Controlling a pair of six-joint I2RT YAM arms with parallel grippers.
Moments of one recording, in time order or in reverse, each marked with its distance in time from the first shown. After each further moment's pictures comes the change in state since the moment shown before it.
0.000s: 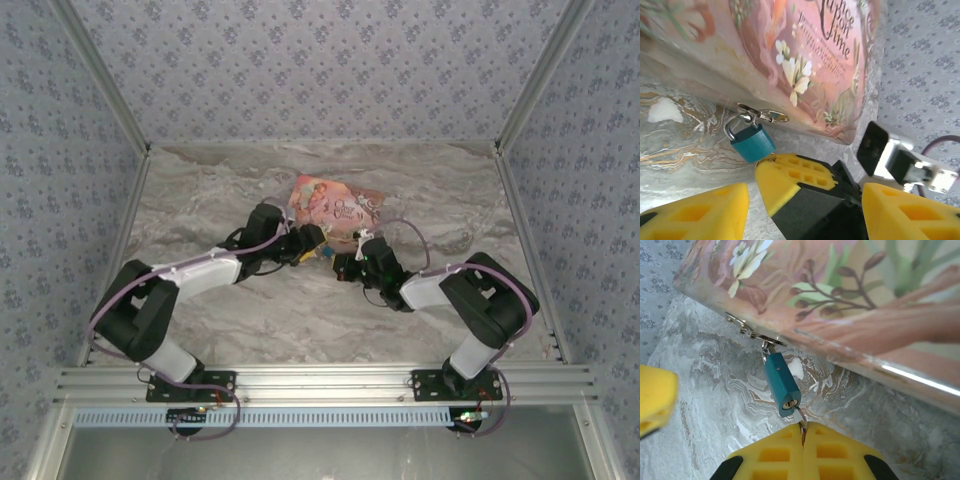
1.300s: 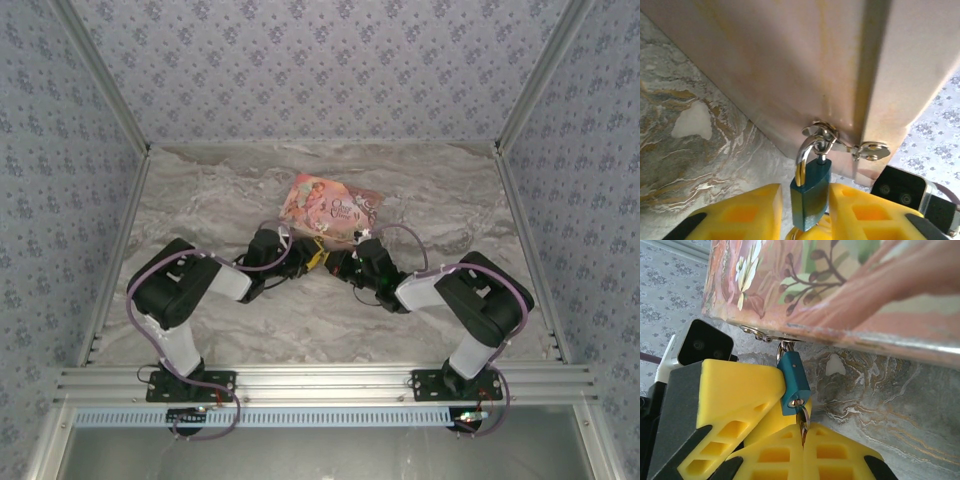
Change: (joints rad) left arm -0.016 0.283 -0.200 0.679 -0.035 -0.373; right arm 0.042 0.024 0.024 0.065 -0.010 0.341
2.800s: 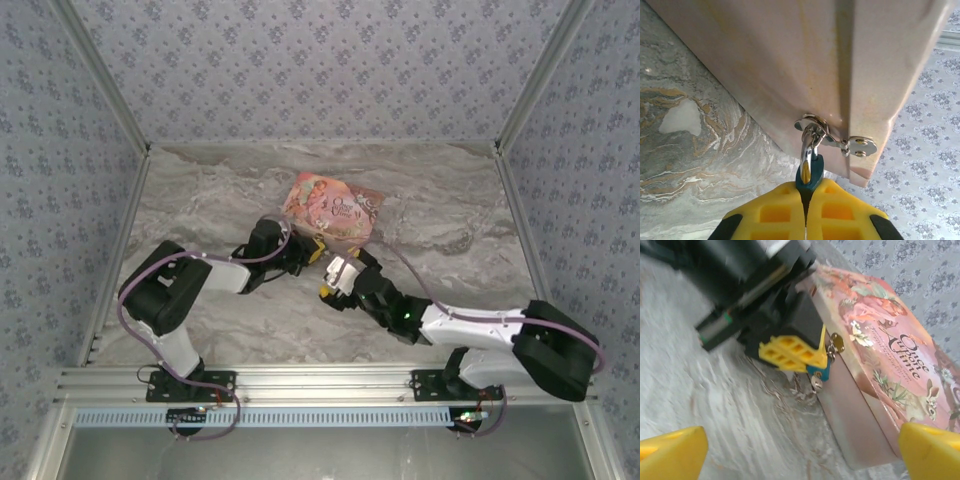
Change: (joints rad) left arm 0.019 -0.061 0.081 -0.222 0.035 0.000; right arm 0.298 -0.417 -0.095 -0.321 0.539 -1.413
